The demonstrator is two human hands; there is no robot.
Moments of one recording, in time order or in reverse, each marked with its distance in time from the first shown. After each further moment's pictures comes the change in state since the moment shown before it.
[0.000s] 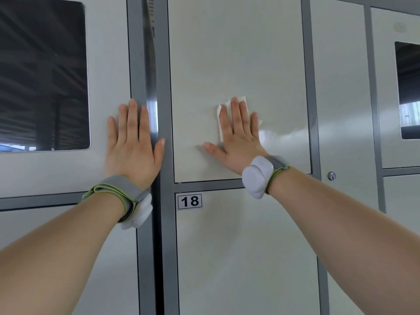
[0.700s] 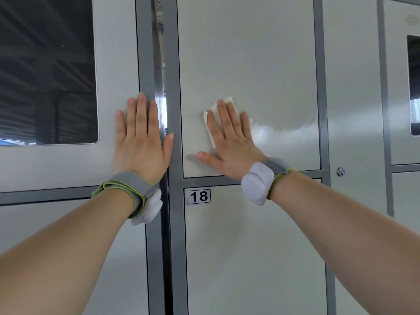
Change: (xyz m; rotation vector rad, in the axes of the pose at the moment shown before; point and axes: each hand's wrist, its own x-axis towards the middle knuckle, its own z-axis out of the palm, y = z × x) left_hand -0.002 0.000 -0.001 0.000 -0.003 0.007; right_hand -0.005 -0.024 0.011 -0.069 0.004 -0.174
